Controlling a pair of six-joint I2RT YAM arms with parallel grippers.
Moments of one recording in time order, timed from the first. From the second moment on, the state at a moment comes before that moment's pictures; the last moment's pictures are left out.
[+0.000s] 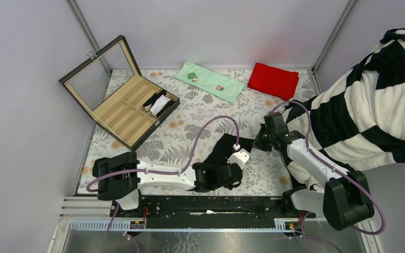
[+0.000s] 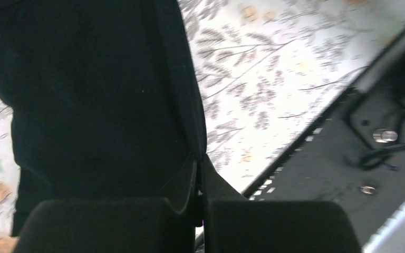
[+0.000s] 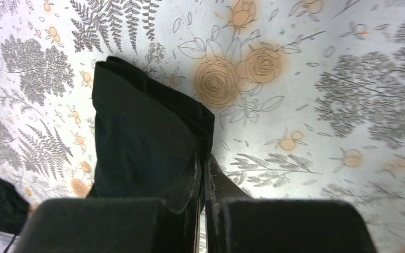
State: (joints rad) left arm -1.38 1.66 0.96 -0.17 -0.39 -0.51; right arm 0.34 1.22 0.66 -0.41 -0.07 0.74
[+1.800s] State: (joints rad) left arm -1.33 1.61 0.86 0.08 -0.12 -0.60; right arm 0.34 0.97 0.42 -0.46 -0.02 0.88
